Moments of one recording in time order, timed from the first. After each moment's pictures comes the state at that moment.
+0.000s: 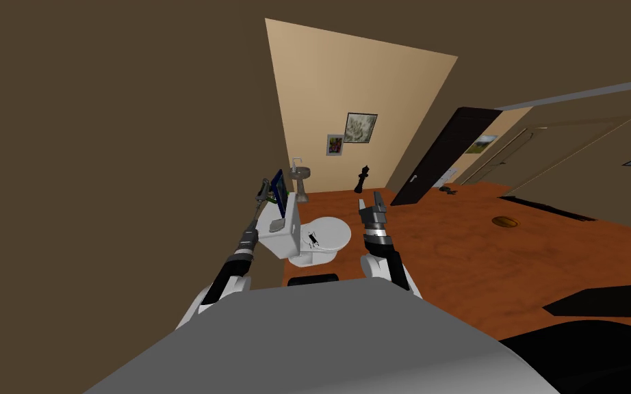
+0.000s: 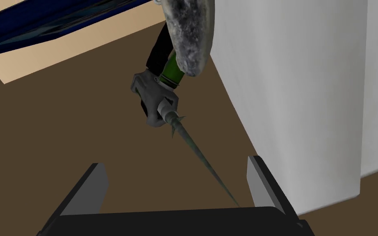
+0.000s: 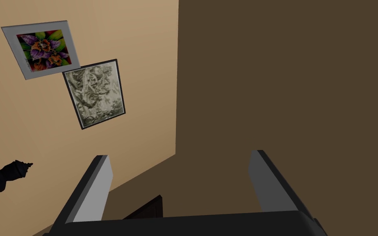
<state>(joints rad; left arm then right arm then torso) 0.51 0.13 0.05 -2.04 0.03 0.00 -0.14 0.47 -0.05 0.04 -2.25 -0.10 -0.41 -0.04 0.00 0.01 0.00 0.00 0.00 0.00</state>
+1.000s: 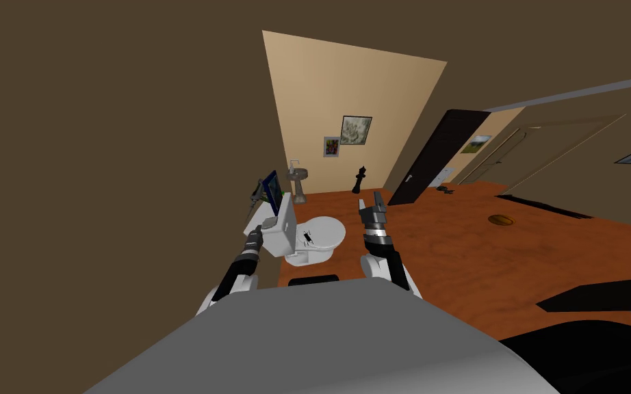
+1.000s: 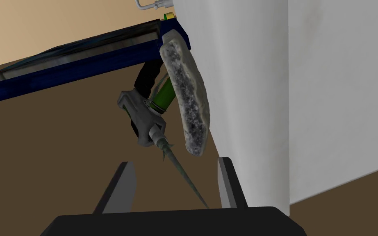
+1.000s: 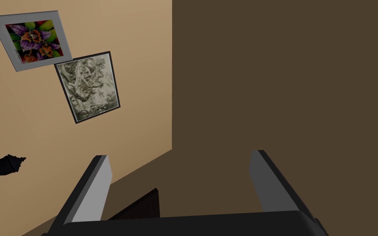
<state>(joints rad) 0.52 0.03 0.03 -2.04 0.01 0.08 -0.12 0.47 -0.05 0.04 -2.25 -0.10 -0.41 -0.04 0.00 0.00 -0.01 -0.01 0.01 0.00</state>
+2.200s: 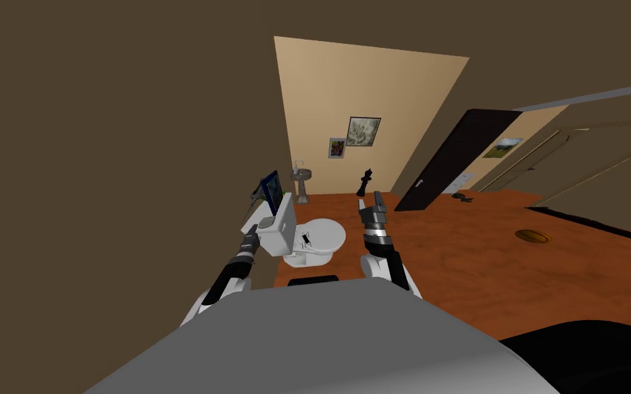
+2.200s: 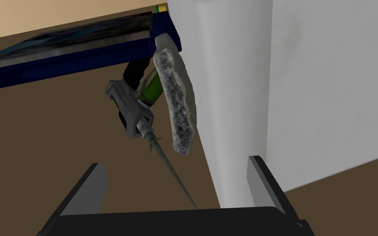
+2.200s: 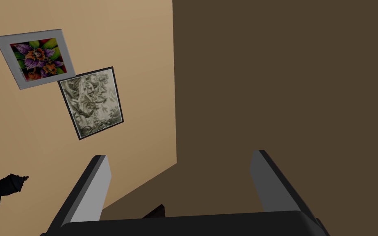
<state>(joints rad) 0.53 0.12 0.05 -2.02 0.08 0.08 -0.05 0.47 -0.05 0.04 -2.25 -0.10 -0.41 -0.04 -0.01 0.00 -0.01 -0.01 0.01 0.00</state>
